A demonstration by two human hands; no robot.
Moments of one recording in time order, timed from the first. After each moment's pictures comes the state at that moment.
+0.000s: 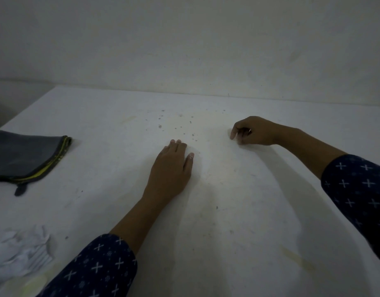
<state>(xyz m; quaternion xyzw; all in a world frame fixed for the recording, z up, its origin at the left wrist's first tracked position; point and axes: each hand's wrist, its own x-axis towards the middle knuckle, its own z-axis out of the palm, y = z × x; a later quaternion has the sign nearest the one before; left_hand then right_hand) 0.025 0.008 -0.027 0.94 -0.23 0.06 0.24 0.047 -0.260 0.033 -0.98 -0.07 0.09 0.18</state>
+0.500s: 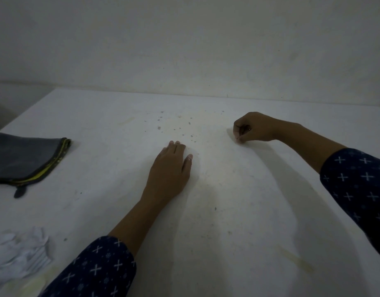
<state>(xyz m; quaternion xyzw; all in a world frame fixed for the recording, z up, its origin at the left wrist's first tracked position) 0.026 0.008 -0.028 0.94 -0.23 0.06 0.24 0.055 -0.264 0.043 -0.98 -0.06 0.10 0.18</state>
